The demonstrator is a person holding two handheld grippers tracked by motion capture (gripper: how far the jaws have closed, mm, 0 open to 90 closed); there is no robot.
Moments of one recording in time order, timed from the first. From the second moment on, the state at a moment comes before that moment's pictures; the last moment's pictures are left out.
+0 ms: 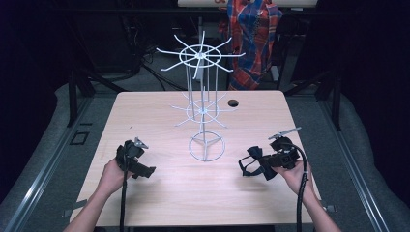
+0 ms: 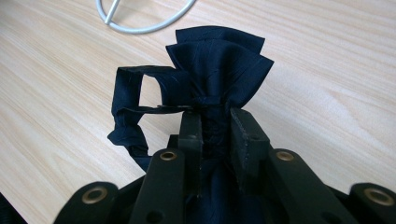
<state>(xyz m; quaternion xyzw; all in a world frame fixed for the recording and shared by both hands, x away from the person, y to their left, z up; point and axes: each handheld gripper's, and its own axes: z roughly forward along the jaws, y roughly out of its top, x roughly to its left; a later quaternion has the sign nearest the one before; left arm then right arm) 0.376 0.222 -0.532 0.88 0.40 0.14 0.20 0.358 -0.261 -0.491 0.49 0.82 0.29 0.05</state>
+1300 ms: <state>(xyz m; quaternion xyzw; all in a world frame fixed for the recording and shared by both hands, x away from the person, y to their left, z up) 0.376 0.220 -0.533 0.88 0.40 0.14 0.20 0.385 -0.246 -0.462 0.49 0.80 0.35 0.04</state>
